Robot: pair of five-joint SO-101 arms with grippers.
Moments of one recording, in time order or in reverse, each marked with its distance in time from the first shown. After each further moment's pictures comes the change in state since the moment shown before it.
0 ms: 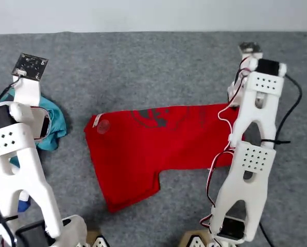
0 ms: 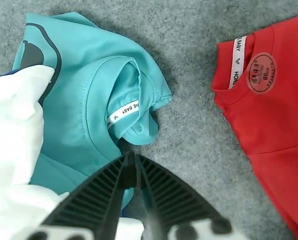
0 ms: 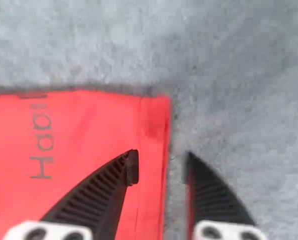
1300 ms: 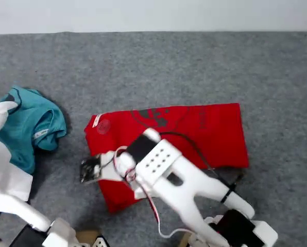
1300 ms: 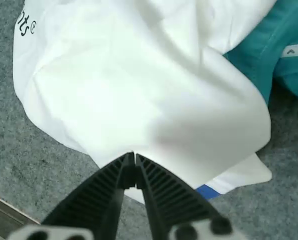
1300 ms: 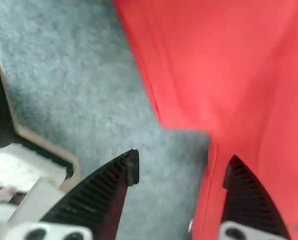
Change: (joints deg) left arm -37.2 0.0 1.7 -3.4 -6.7; right arm -63.6 -68.0 93.5 -10.5 31.2
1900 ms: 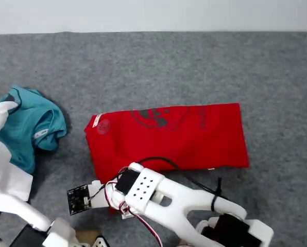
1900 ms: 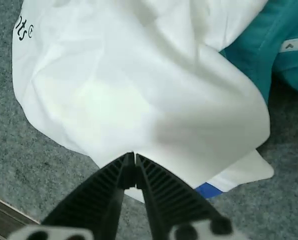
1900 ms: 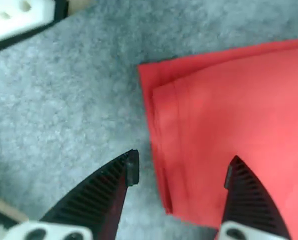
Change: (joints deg) left arm 0.0 0.0 0.2 0.0 -1.6; right arm -11.3 1.5 16.4 -25.2 -4.5
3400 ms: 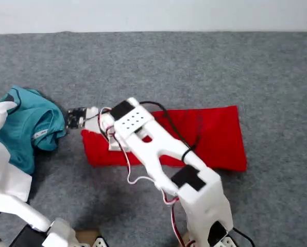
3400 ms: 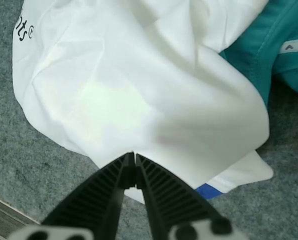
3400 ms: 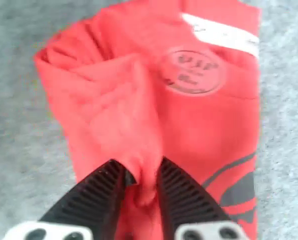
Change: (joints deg) left arm 0.0 0.0 0.0 -0.2 0.0; right arm 20.8 38.7 -53.5 7.2 3.6
